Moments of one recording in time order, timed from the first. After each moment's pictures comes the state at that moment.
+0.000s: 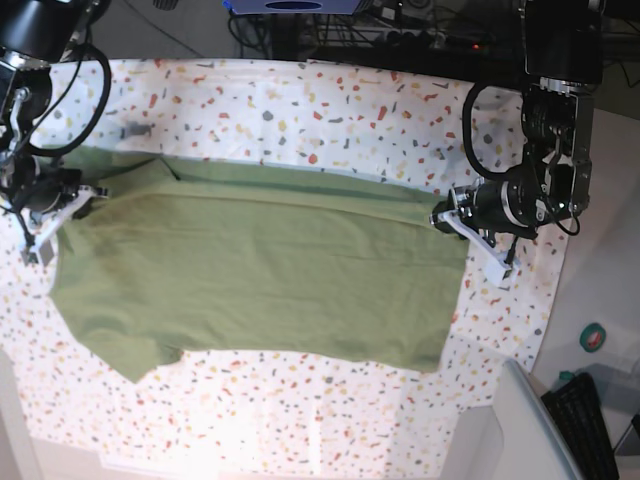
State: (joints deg) left arm 1.0 -21.0 -1.4 82.2 -42.6 -3.7 58.8; right arm -3.9 8.9 26.4 86.6 17.2 24.9 -62.3
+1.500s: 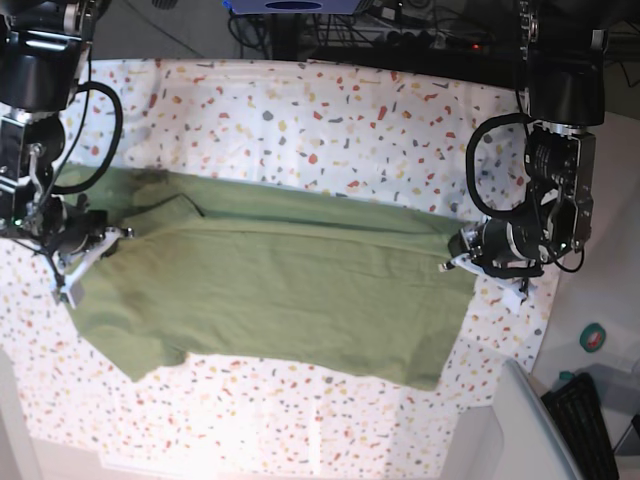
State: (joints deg) left arm -8.0 -20.7 -1.0 71.7 -42.6 4.9 56.4; right arm 5.4 11.6 15.8 72.6 17.1 20.5 -54.8
